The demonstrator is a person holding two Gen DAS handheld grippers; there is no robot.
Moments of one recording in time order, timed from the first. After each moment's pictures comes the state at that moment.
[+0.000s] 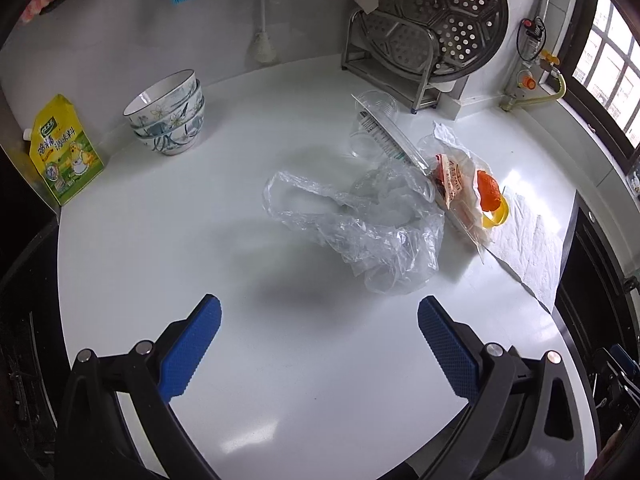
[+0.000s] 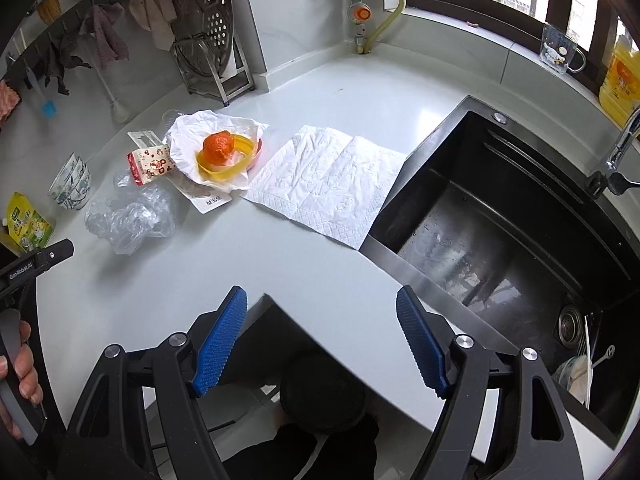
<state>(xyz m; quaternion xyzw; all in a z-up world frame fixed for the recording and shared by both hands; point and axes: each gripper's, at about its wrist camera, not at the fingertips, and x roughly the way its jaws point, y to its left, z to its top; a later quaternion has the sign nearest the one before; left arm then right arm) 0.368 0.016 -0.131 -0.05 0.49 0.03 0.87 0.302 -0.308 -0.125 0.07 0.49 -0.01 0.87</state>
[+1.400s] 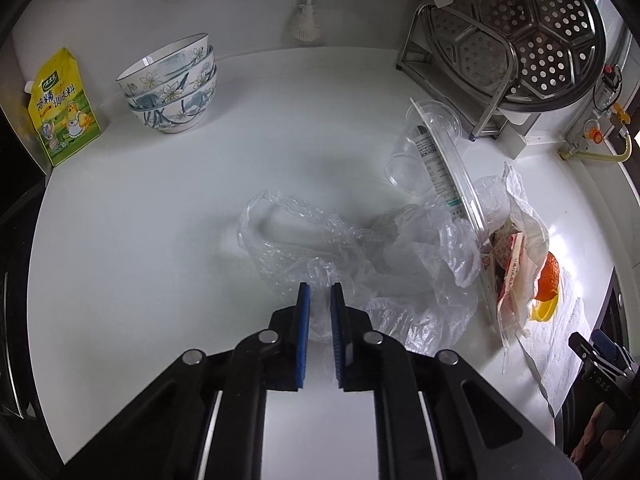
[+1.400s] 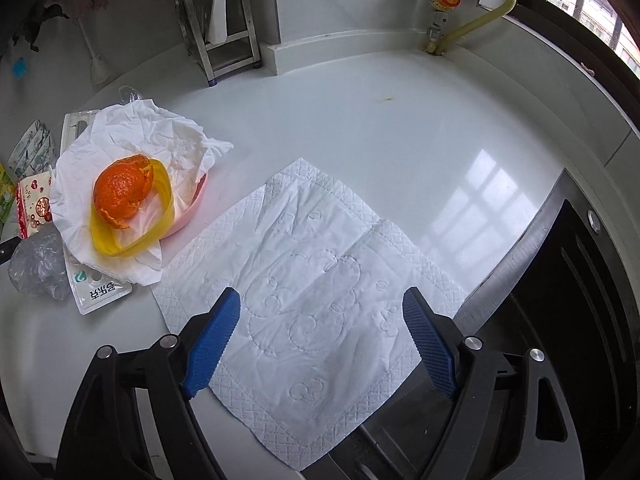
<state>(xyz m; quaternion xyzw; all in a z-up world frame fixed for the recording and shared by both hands) 0.443 0.017 -0.169 -0.12 0.50 0.11 0.85 0.481 -0.329 -0.204 -0.04 0.52 0.08 0.85</state>
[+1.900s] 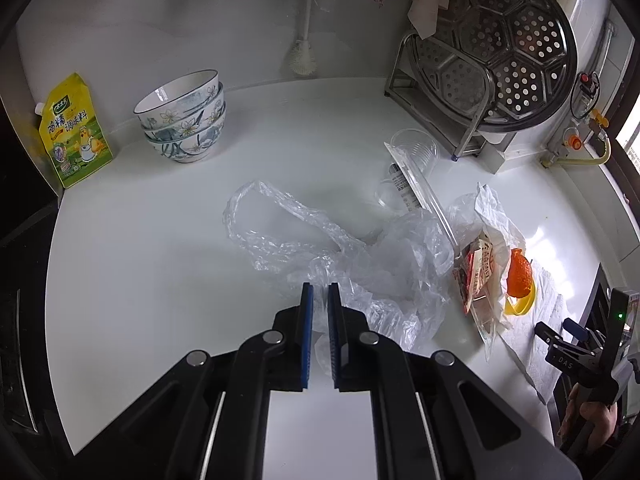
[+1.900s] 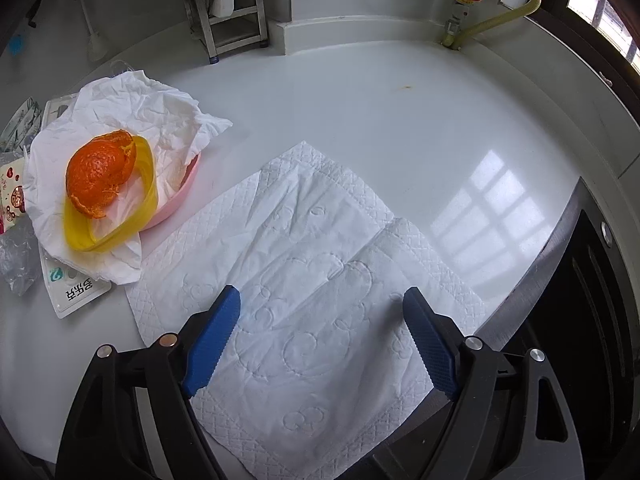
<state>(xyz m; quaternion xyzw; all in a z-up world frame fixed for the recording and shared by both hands) 0.423 0.026 -0.135 -0.11 0.47 0.10 0.87 0.492 -0.317 -0.224 -0.05 0.53 0.09 0.85</state>
